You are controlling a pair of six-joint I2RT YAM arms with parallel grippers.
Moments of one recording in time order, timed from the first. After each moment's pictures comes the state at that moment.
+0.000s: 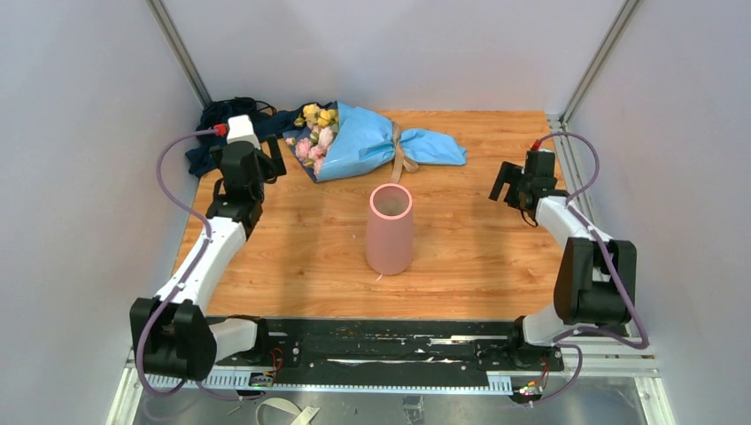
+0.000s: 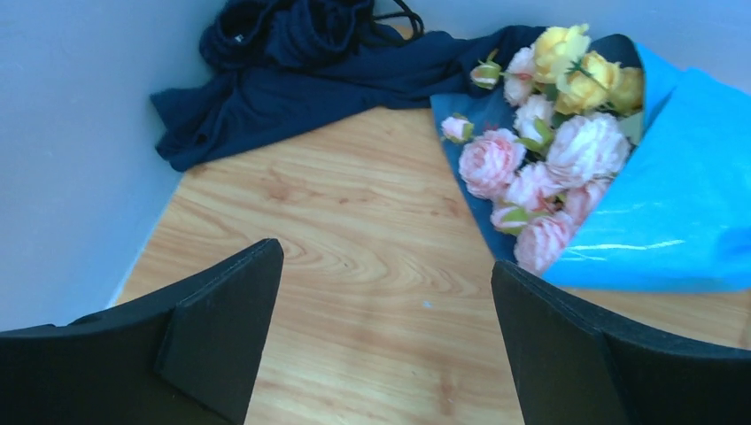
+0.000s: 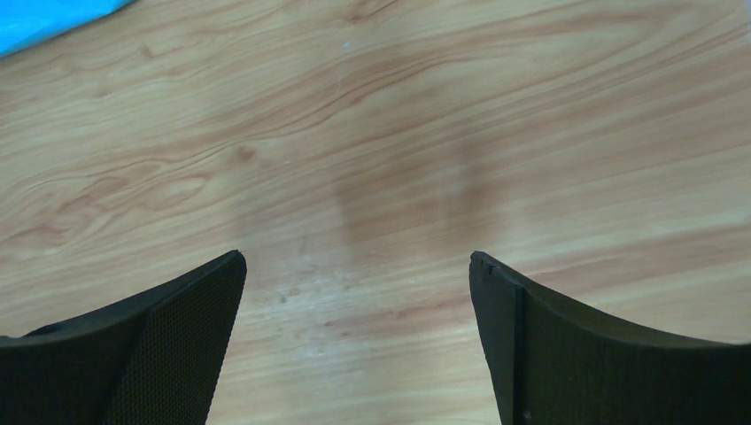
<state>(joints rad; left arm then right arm) -0.11 1.21 0.85 0.11 -0.38 -0.08 -0.03 1.46 0.90 -0.17 0.12 0.22</state>
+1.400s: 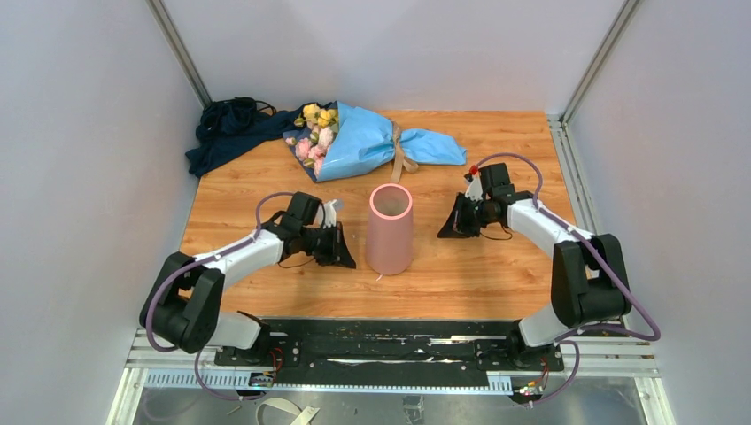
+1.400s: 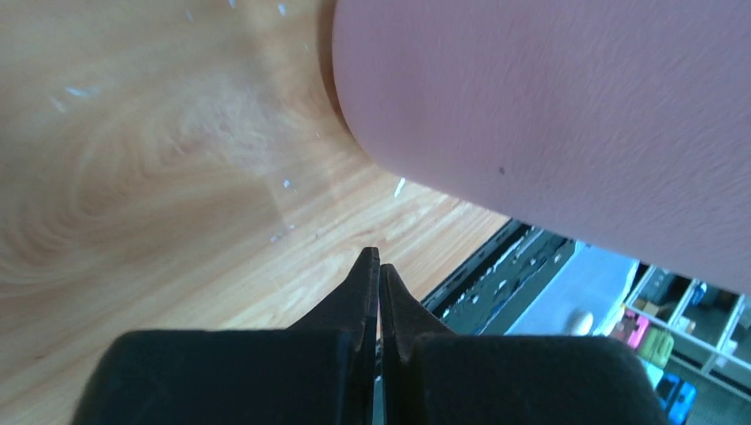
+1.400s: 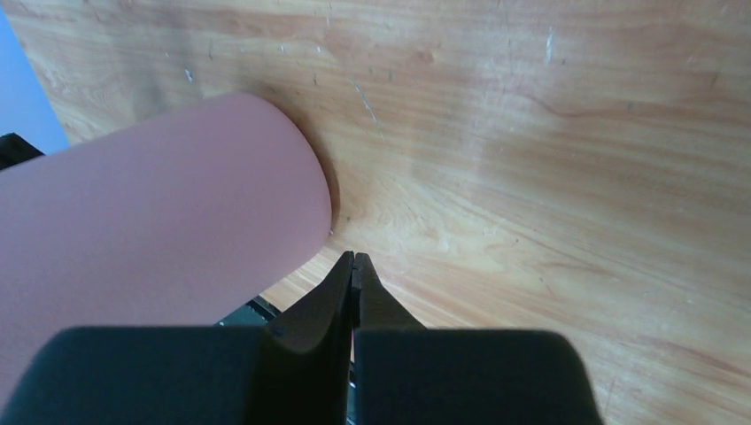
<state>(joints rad) -0.40 1.36 0.66 -0.24 0.59 -0.51 0.21 1.51 0.92 -0.44 -0.55 0.45</state>
